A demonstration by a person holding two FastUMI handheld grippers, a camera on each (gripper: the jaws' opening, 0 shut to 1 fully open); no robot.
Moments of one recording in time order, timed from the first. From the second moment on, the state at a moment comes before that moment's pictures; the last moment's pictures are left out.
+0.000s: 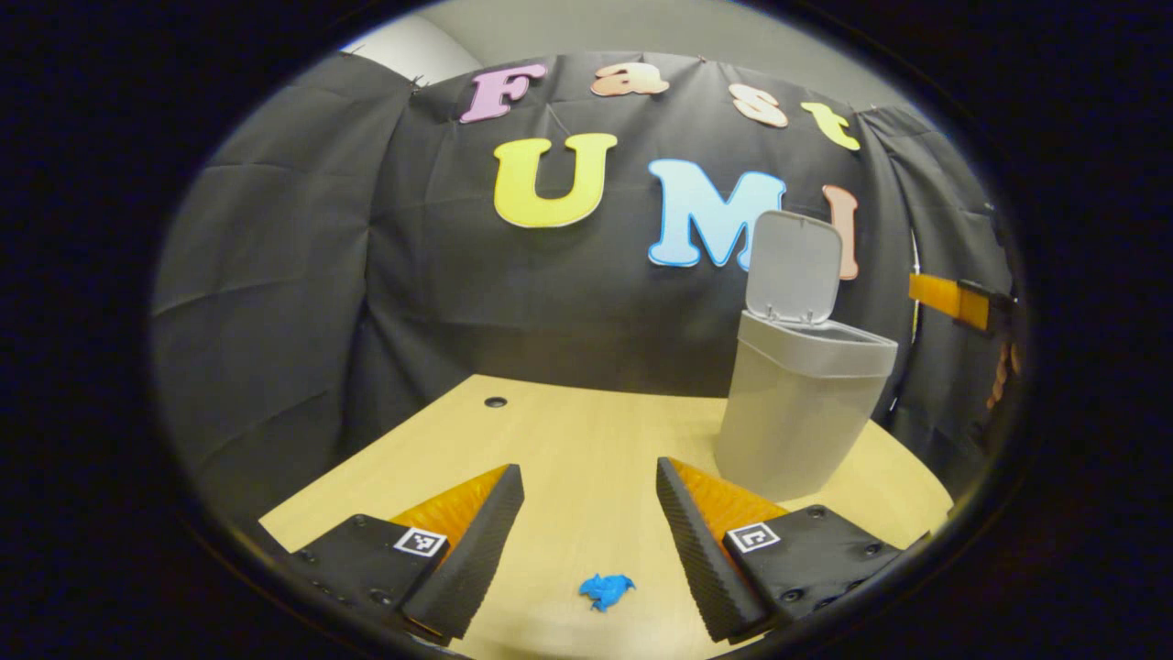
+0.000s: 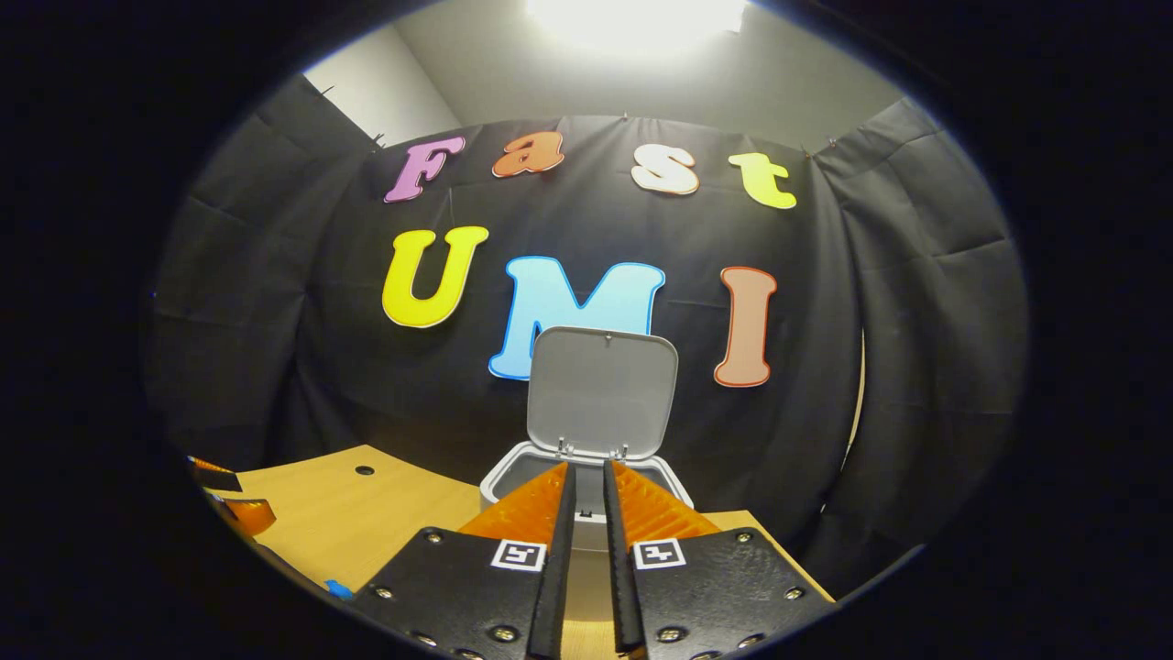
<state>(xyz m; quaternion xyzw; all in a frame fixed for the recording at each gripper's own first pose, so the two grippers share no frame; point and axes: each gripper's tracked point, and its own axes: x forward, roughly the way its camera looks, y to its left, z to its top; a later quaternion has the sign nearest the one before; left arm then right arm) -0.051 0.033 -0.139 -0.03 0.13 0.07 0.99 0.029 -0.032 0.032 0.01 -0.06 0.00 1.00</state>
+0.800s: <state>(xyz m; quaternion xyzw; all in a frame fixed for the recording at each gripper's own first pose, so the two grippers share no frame) -0.038 0.023 -0.275 -0.01 0.25 -0.02 0.97 -0.023 -0.018 0.014 0.04 0.00 -0.06 1.00</state>
